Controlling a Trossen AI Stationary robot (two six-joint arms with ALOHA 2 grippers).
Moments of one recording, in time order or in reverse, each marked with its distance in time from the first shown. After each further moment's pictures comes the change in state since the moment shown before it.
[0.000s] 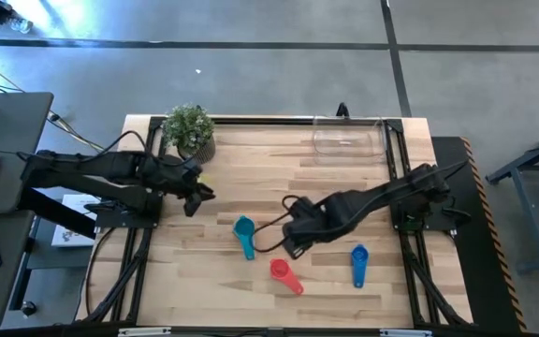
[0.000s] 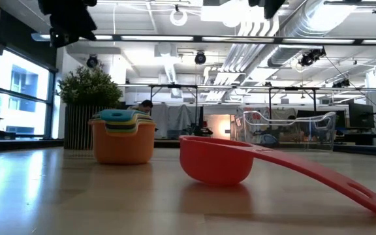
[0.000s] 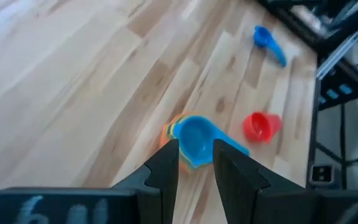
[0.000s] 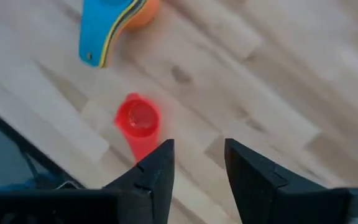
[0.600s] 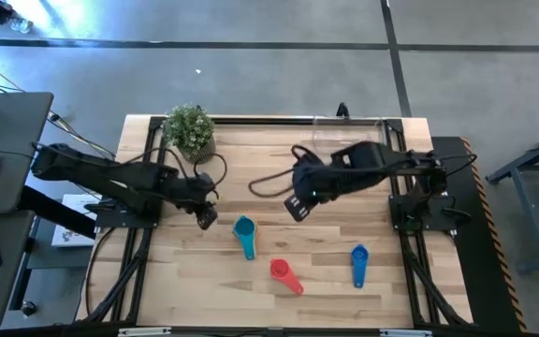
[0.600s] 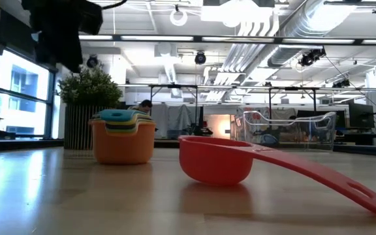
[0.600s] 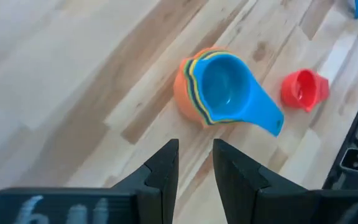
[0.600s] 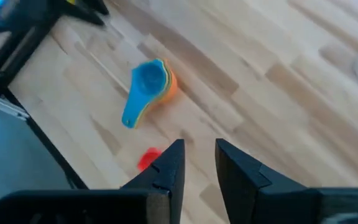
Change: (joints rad) left arm -0.104 0.216 0.002 -0.079 0.012 -0.252; right arm -0.150 -0.005 0.431 -0.220 0.075 -0.244
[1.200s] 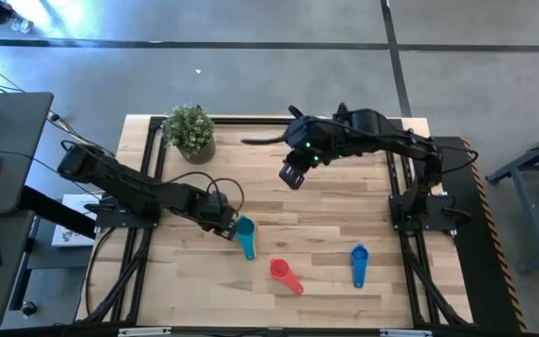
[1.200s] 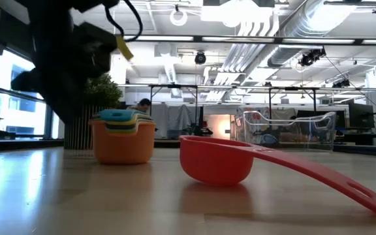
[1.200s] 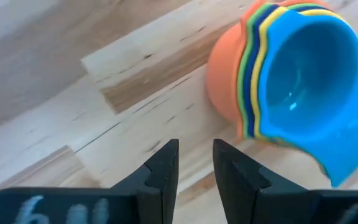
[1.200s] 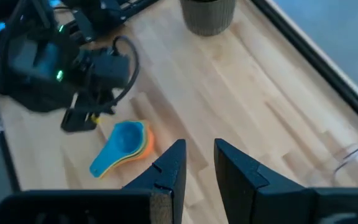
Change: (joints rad) left arm -0.089 0.358 -0.013 0.142 0.010 -0.436; right arm -0.222 -0.002 0.035 0.158 -0.008 -0.513
